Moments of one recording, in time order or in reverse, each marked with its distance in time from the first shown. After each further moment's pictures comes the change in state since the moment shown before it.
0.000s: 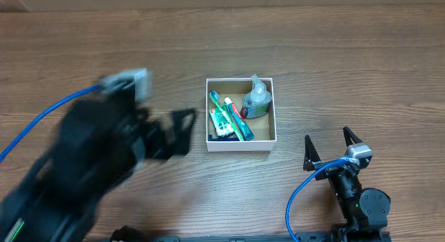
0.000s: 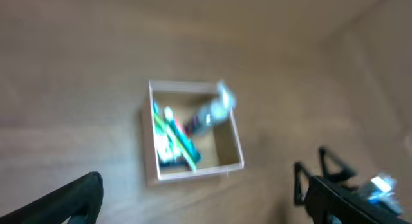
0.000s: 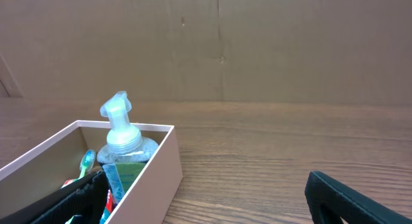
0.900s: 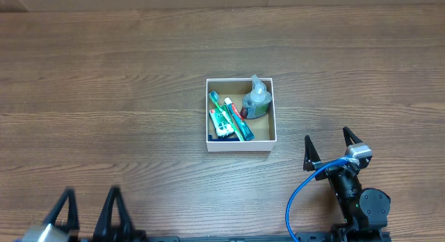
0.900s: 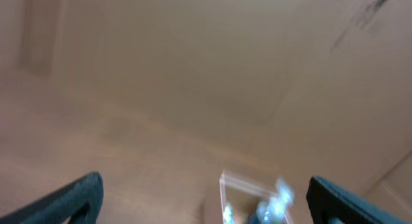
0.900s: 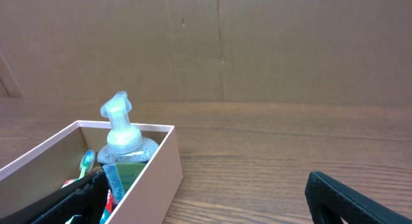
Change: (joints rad) left arm 0.367 -0.953 -0.646 0.296 -0.103 0.048; right arm 0.000 0.000 0.000 0.001 0.000 0.000
